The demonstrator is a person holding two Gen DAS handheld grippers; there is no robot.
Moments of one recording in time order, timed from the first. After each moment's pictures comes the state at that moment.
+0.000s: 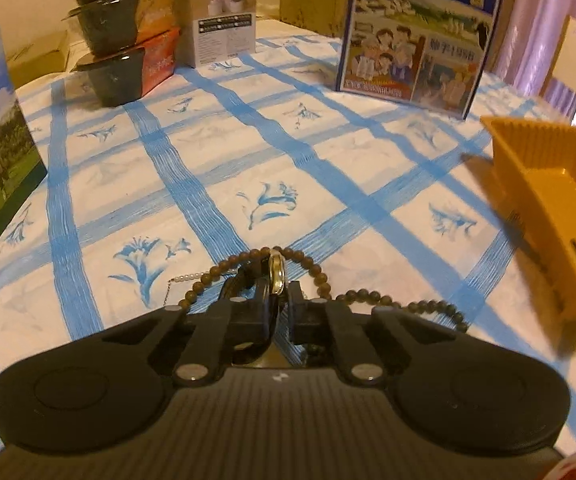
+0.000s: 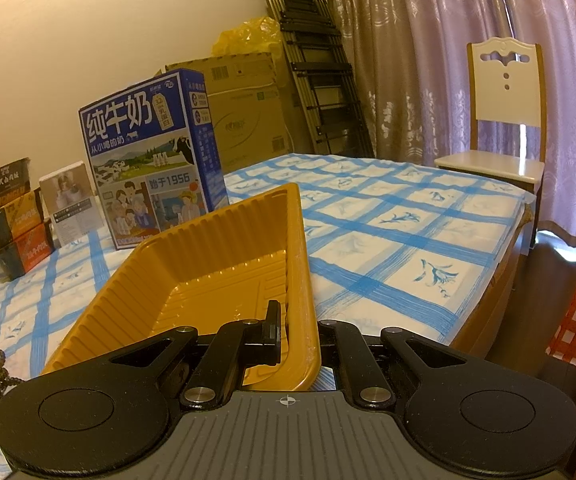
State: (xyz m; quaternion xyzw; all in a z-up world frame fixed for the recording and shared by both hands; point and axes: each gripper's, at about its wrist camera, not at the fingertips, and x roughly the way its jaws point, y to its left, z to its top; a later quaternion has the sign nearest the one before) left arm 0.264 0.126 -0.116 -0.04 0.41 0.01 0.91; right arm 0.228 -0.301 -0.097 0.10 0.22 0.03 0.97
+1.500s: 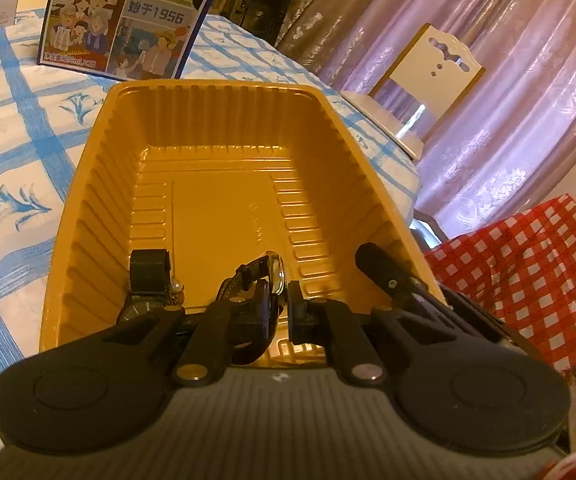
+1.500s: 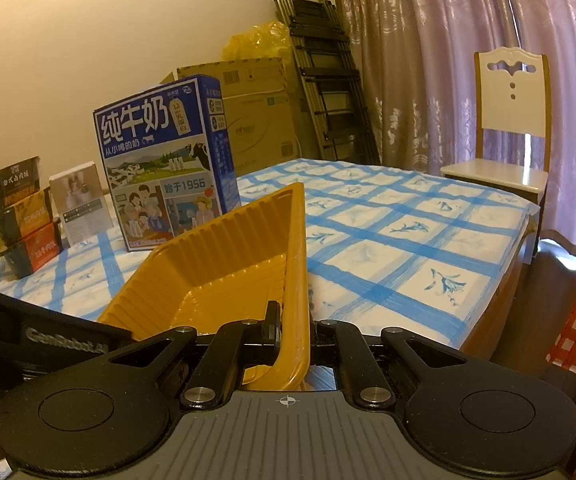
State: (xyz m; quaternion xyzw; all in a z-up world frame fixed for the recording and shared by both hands) left arm 0.282 -0.126 -0.101 -0.16 0.41 -0.22 0.87; right arm 0.223 -0.283 -0.086 0.08 0.22 0.04 0.97
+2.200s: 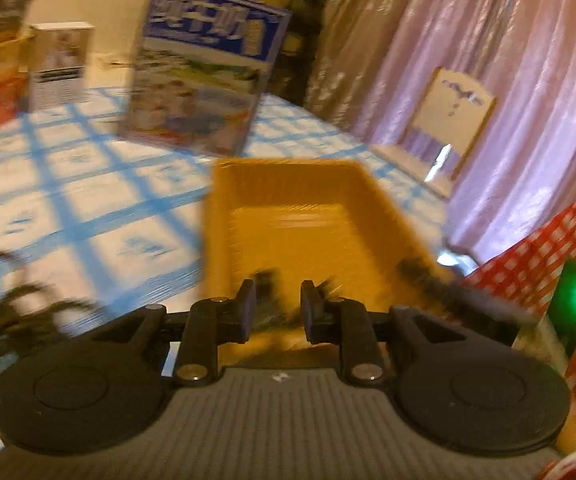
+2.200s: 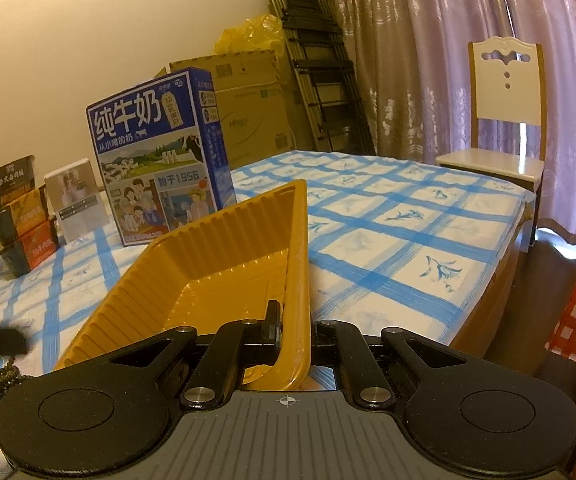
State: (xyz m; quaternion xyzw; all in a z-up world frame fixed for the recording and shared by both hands) left arm 0.191 -0.044 -0.063 -0.11 0.32 -0.15 0.93; right arm 0.219 -0.285 -0.090 0.09 0.23 0.03 0.97
